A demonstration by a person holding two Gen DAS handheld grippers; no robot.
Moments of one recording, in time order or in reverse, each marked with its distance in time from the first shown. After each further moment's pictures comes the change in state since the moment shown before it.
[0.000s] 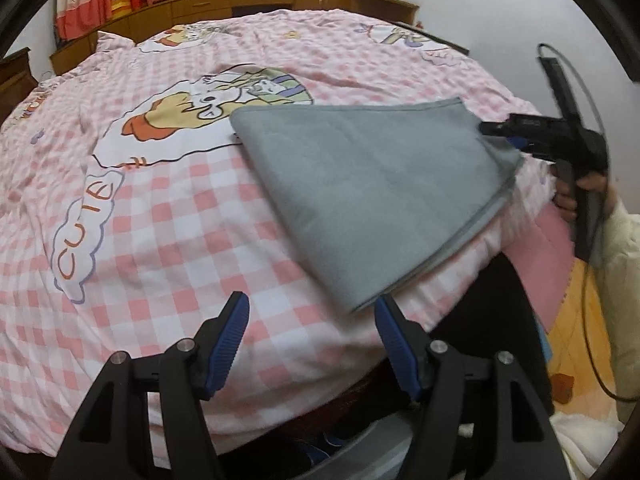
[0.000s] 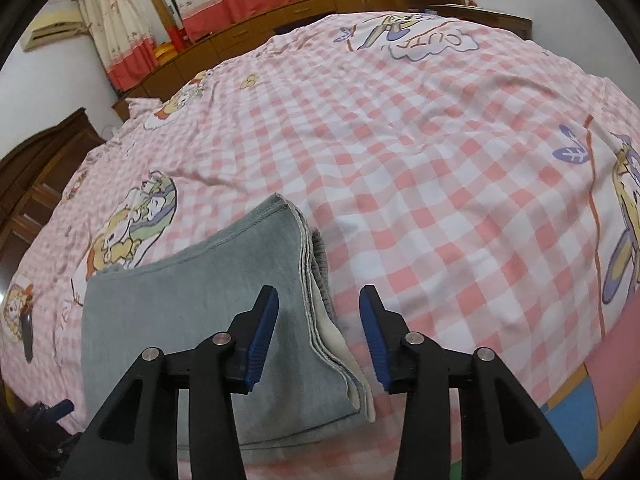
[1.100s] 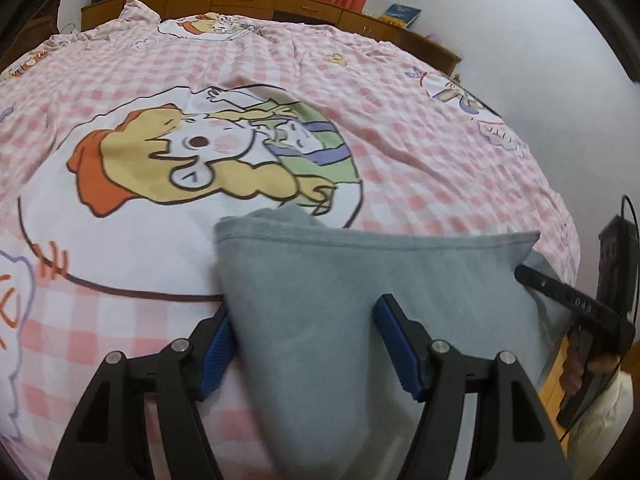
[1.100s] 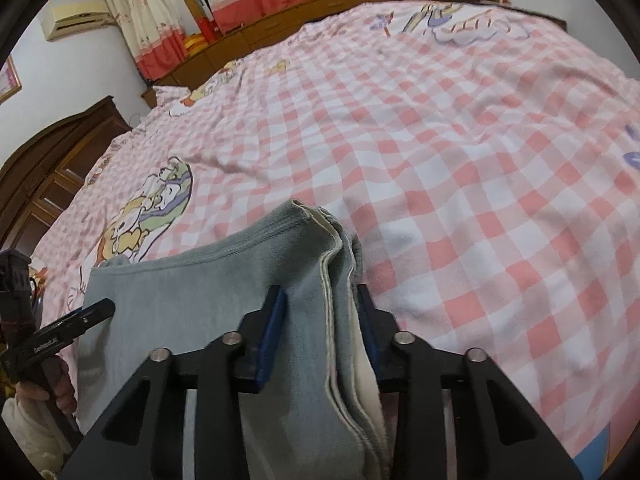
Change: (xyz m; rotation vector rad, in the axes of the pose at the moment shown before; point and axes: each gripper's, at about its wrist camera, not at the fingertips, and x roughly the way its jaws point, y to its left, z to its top) left arm 0.109 0.040 0.118 -0.237 -0.089 -0.064; right arm 0.039 0.007 0.000 -0.050 -0.011 0.104
